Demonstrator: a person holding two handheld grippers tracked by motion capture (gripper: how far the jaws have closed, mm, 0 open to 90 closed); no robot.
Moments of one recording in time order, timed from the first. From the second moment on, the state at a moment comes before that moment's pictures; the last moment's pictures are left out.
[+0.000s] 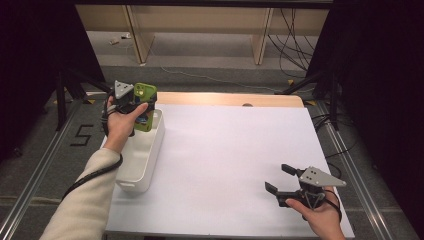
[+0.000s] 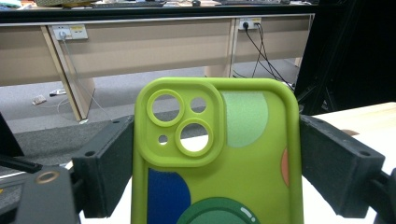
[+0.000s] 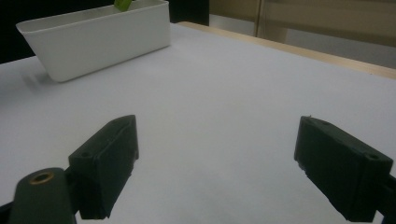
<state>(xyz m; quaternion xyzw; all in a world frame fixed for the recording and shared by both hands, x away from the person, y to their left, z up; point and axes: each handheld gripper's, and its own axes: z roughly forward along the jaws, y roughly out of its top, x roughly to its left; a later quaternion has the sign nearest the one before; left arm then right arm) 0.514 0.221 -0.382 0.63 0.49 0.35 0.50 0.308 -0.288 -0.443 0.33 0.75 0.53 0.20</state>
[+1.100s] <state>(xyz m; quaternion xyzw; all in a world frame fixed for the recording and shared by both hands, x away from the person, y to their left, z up) 0.521 0.219 -0.385 0.63 0.49 0.35 0.49 0.308 -0.289 -0.443 0.33 0.76 0.53 0.20</state>
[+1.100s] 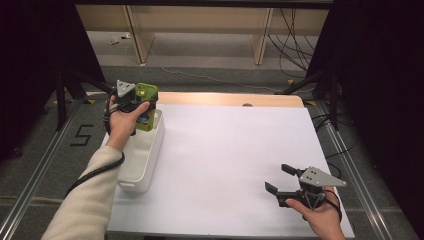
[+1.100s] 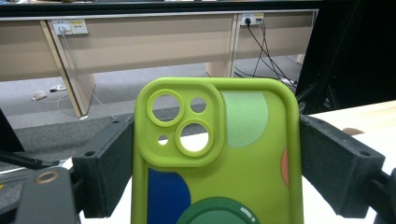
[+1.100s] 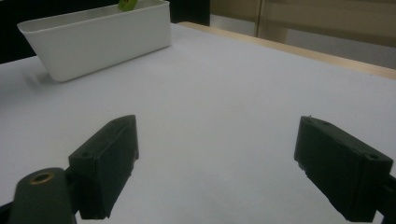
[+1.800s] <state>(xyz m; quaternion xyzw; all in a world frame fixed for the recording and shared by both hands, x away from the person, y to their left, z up) 0.525 0.217 -0.395 0.63 0.50 0.34 0.49 0.309 -0.288 -0.443 0.33 0.76 0.53 0.20</state>
